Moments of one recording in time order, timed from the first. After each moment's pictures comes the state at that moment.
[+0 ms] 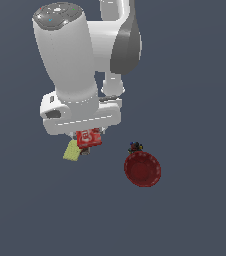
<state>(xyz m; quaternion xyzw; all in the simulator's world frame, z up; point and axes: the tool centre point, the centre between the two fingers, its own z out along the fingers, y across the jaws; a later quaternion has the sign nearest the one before) 0.063 -0.078 0.276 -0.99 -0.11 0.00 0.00</state>
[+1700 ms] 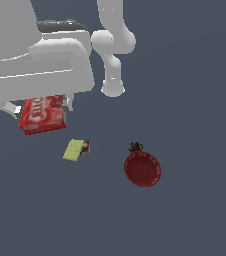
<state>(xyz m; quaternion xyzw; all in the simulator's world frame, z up) 0.121 -0.131 0.433 -0.99 -0.11 0.00 0.00</state>
